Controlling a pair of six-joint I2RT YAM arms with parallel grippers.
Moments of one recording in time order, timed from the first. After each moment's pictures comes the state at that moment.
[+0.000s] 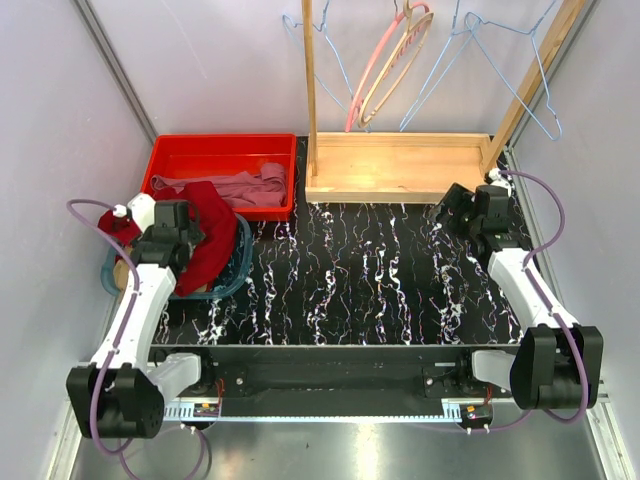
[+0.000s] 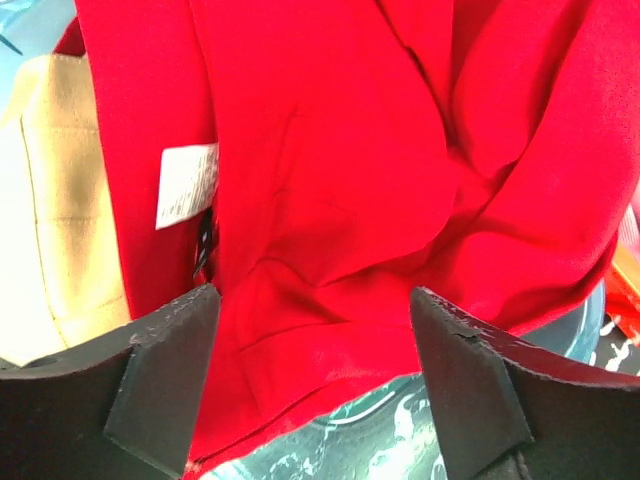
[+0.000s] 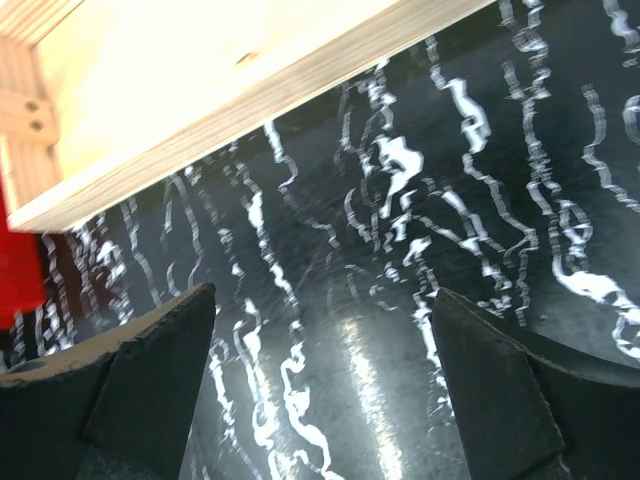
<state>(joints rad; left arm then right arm) 0.00 1.06 0.86 -0.63 -0.53 -0.69 0.01 1.22 0.82 -0.20 0.00 0.54</state>
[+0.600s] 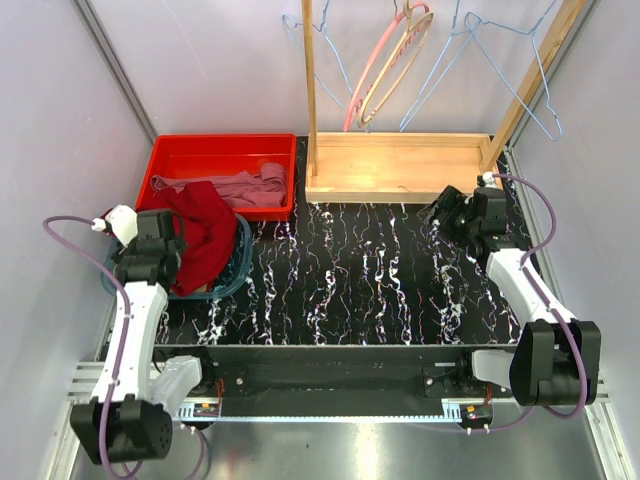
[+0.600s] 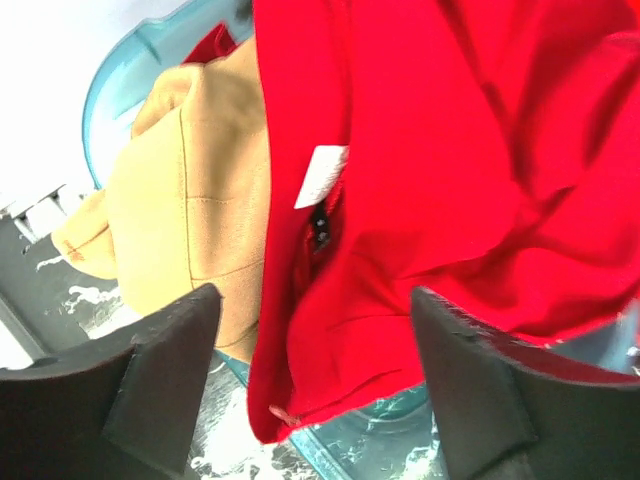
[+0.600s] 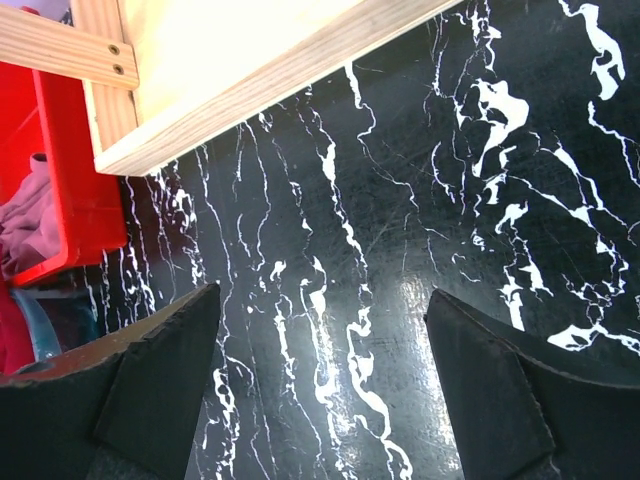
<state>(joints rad) 0.07 0.90 0.86 -0.76 -0.57 -0.67 0.01 1.23 0.80 -0.16 -0.20 0.62</state>
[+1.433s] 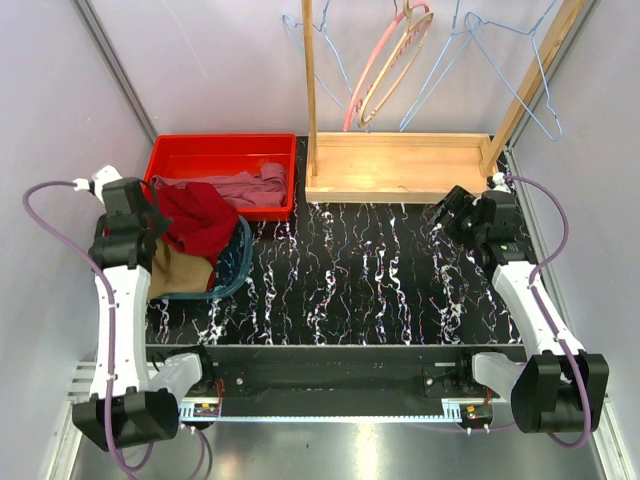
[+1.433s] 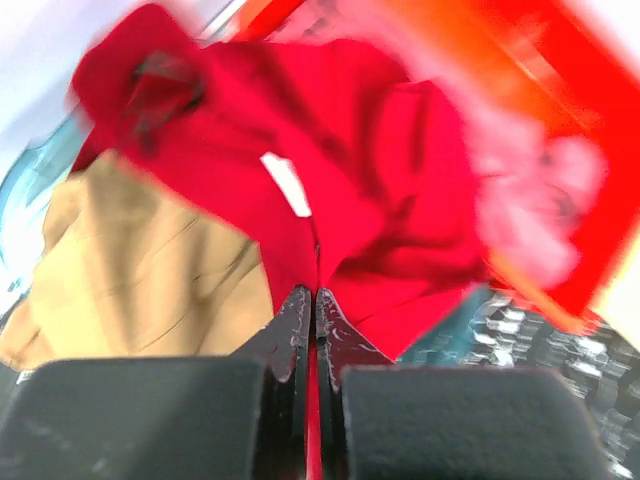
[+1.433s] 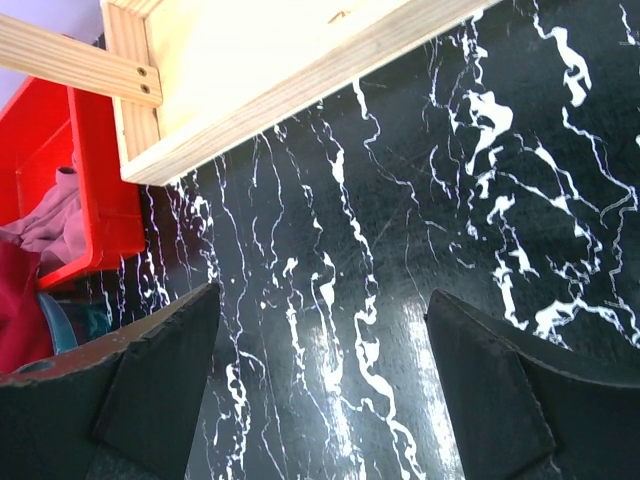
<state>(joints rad) 0.18 1.01 1.13 -0.76 -0.25 -0.48 0.01 1.10 0.79 -0.23 -0.17 0.63</state>
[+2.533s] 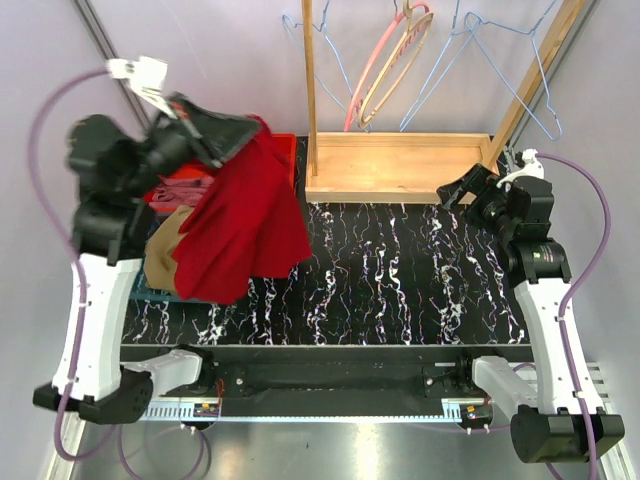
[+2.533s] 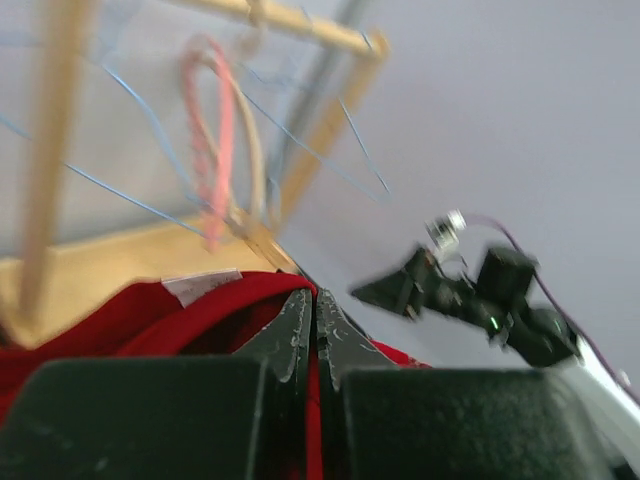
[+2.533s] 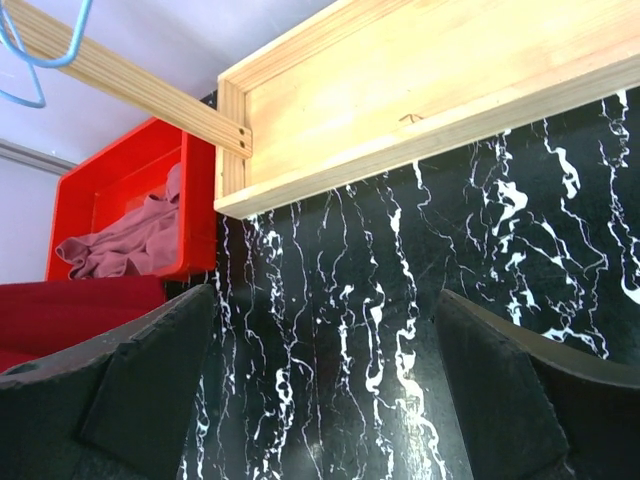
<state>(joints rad) -0.17 1.15 1.77 -0.37 0.62 -0.64 0.01 0.94 1.08 -0.49 -0.15 0.57</state>
